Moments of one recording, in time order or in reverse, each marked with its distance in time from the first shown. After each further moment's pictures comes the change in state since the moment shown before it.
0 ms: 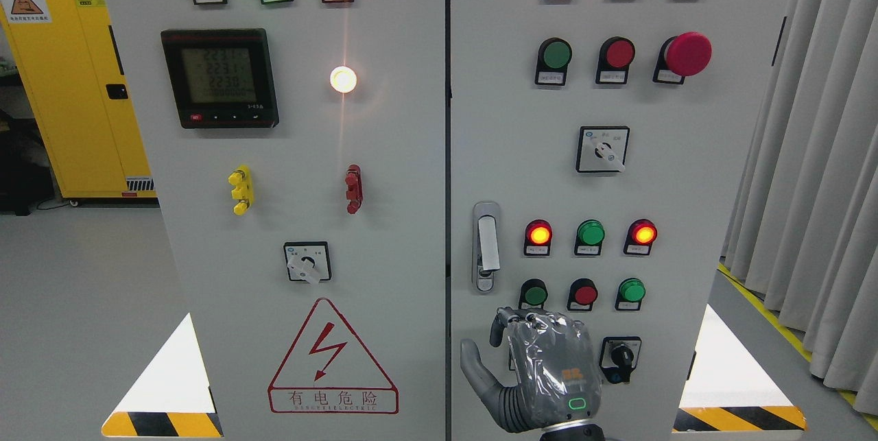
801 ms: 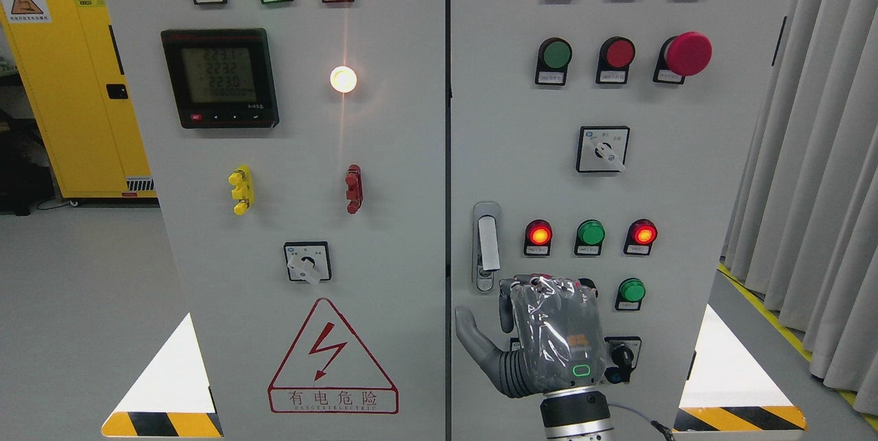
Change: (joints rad) left arm 0.000 0.000 0.000 0.000 0.000 0.000 0.000; right arm -0.082 0.013 -0.013 -0.004 -0.001 0.009 -0.029
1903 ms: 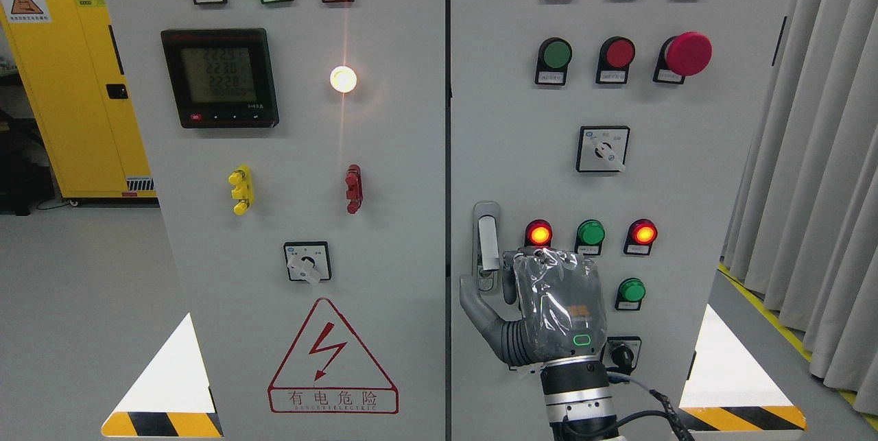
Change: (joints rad) left arm 0.000 0.000 0.000 0.000 0.000 0.000 0.000; right arm -0.071 0.003 -0.012 0.056 -0.002 0.022 0.002
